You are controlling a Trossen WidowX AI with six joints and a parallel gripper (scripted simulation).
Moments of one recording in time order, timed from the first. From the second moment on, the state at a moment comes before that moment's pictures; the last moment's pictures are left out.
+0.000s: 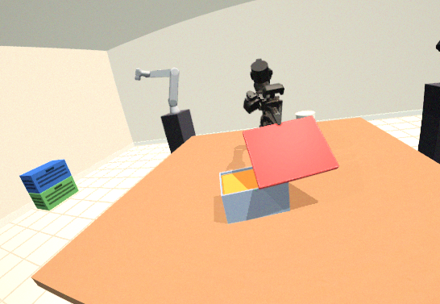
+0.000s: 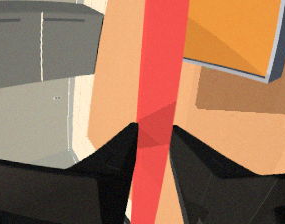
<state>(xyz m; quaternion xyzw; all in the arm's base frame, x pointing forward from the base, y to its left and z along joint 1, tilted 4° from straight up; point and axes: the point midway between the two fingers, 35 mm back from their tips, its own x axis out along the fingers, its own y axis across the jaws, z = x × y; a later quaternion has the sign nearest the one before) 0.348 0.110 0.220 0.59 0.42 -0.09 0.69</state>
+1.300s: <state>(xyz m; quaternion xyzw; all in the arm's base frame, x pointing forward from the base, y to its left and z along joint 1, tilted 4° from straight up) 0.304 0.175 0.225 0.59 0.42 -0.08 0.68</state>
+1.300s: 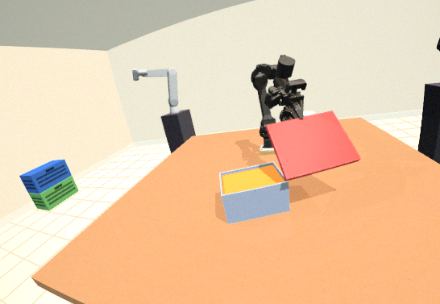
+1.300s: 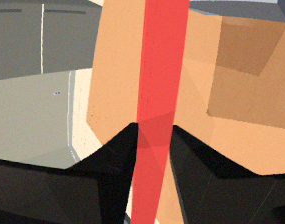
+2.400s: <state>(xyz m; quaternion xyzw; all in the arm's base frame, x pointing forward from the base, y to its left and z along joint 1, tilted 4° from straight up) 0.266 0.229 0.229 0.60 0.42 -0.08 0.68</state>
